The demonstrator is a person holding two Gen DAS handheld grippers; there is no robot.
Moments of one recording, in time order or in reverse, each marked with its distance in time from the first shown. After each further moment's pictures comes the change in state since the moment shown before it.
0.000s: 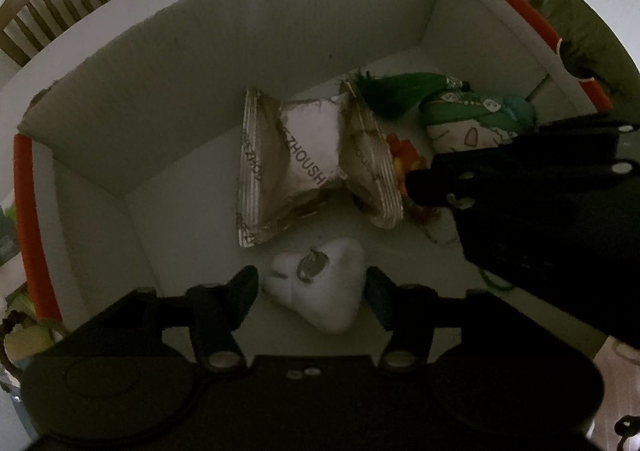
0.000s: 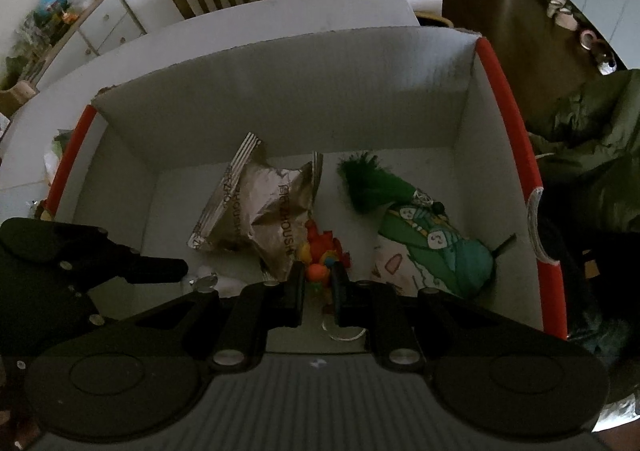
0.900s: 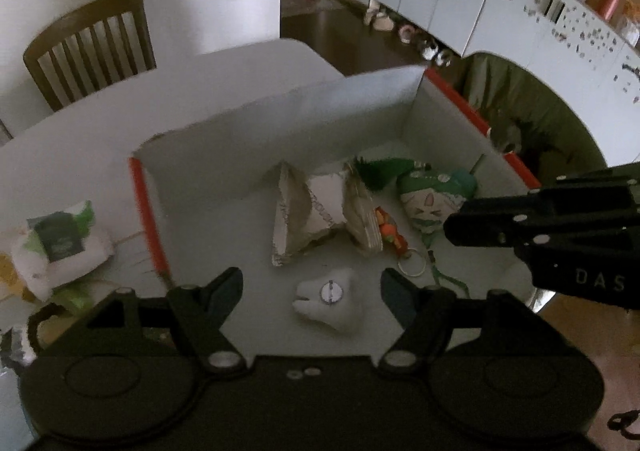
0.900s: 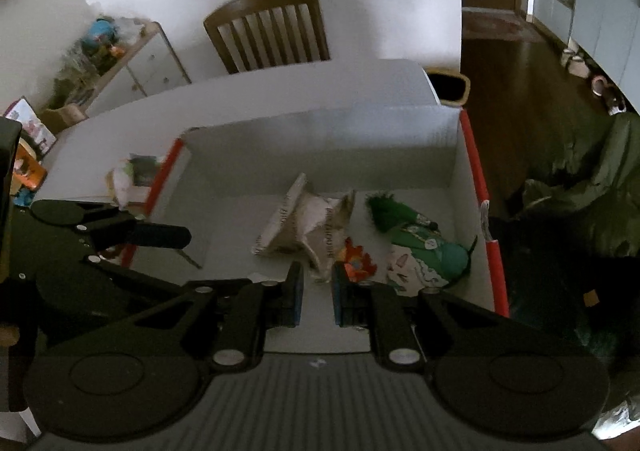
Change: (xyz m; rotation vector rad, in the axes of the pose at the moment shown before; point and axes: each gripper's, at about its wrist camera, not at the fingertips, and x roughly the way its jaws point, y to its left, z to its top) left arm -0.077 0.020 -0.036 -0.050 -0.286 -0.046; right arm -0.089 0.012 -0.029 -0.055 -0.176 0.076
